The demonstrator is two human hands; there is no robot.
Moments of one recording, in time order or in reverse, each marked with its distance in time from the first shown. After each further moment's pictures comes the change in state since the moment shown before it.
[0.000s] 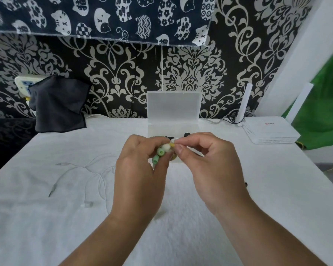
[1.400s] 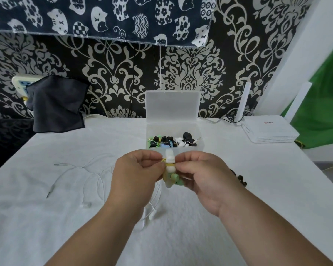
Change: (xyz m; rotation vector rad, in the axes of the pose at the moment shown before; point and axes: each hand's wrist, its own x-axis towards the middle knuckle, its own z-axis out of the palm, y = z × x) left_hand 0.006 -0.016 0.005 -0.455 -0.121 -0.626; right_hand 0.008 0.021 0.005 0.384 -0.193 0.605
